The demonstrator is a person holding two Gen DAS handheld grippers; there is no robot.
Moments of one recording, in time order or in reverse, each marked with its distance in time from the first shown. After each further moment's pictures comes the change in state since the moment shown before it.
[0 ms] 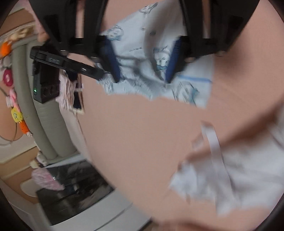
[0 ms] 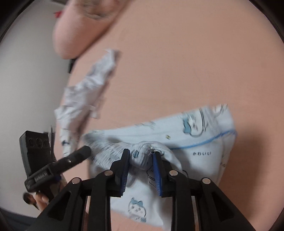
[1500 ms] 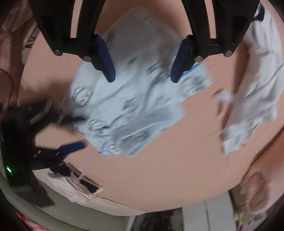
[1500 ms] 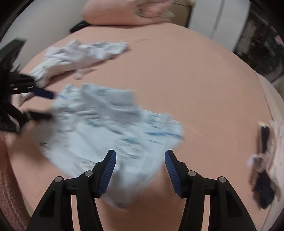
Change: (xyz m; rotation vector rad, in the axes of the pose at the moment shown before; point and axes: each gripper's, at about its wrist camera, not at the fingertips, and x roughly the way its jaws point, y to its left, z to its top) left arm 0.033 -0.030 -0.042 0.860 0.239 0.236; right arm 0.011 0.049 -0.053 -0.580 -0.047 -0.522
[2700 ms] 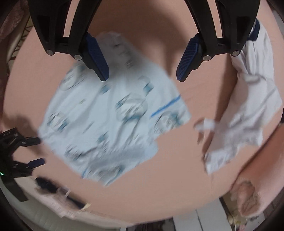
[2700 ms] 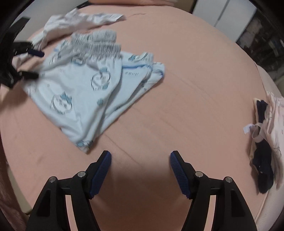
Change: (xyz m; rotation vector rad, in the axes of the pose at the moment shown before) left arm -0.019 0.021 -0.056 -0.009 0.065 0.109; right arm -0.004 -0.039 -0.097 0.007 0.090 -0.033
